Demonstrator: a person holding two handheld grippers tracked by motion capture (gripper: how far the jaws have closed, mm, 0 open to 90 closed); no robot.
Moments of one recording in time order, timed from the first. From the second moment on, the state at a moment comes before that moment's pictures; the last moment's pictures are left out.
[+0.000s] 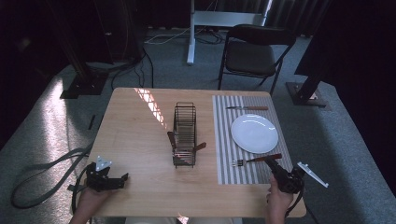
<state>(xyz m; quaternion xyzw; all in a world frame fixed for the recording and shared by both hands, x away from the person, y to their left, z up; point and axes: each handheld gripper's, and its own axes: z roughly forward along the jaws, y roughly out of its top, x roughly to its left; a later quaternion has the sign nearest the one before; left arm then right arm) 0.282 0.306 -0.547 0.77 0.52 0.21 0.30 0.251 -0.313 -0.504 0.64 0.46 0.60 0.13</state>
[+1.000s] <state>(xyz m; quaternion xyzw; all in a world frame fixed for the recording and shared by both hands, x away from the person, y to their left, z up) 0.282 0.306 -0.547 0.77 0.52 0.21 0.30 0.282 -0.351 -0.548 0.78 0.43 0.45 0.07</state>
